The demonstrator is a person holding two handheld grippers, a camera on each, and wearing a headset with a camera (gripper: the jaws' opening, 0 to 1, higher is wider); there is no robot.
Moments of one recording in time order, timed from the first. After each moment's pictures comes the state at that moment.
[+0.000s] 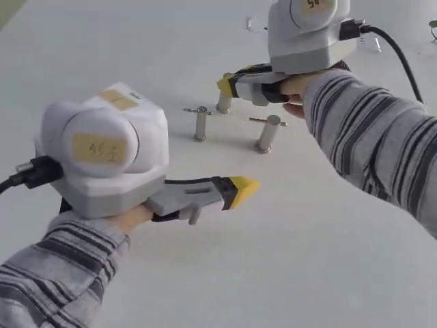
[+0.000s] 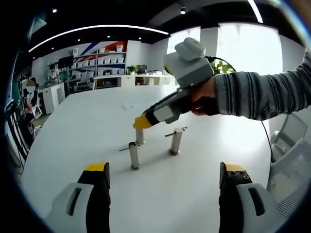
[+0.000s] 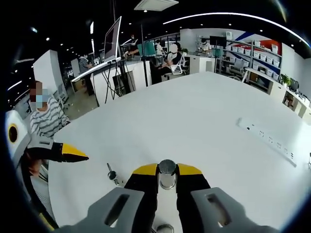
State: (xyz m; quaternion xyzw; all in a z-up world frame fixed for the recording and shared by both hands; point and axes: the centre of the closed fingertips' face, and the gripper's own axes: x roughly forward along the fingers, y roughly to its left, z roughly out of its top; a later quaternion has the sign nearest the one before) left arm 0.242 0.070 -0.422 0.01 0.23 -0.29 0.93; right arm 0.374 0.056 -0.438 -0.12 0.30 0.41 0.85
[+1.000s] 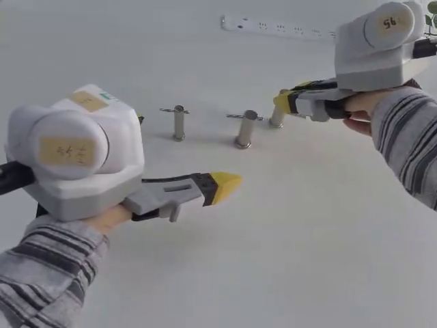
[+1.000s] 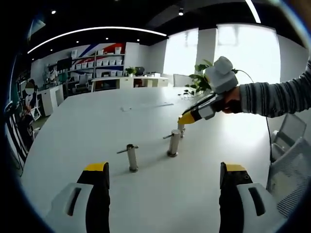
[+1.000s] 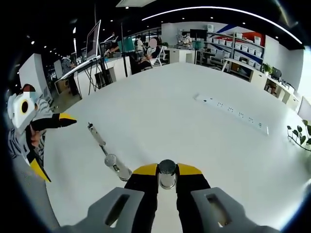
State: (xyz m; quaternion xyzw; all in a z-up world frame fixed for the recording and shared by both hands) left arm 0.244 0.068 -0.420 0.01 0.22 -0.30 0.93; right arm 0.362 -0.069 -0.442 -0.12 0.33 0.34 0.87
